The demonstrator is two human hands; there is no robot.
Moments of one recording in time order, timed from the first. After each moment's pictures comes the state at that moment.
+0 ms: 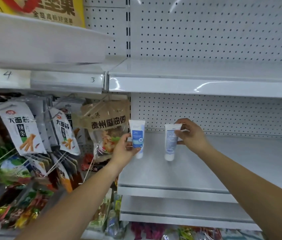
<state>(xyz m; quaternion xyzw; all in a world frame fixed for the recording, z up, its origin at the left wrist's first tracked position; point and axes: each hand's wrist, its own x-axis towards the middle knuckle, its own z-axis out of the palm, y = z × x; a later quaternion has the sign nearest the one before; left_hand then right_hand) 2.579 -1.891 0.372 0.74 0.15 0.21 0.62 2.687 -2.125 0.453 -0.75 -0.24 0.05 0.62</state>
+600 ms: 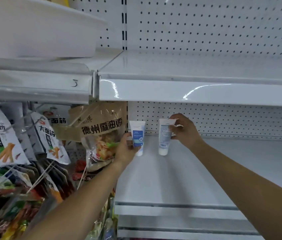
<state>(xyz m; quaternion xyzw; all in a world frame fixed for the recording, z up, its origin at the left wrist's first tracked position) 2.670 -1.863 0.340 0.74 0.14 0.23 0.61 2.764 -2.067 0.436 -0.75 -0.22 0.06 0.63</state>
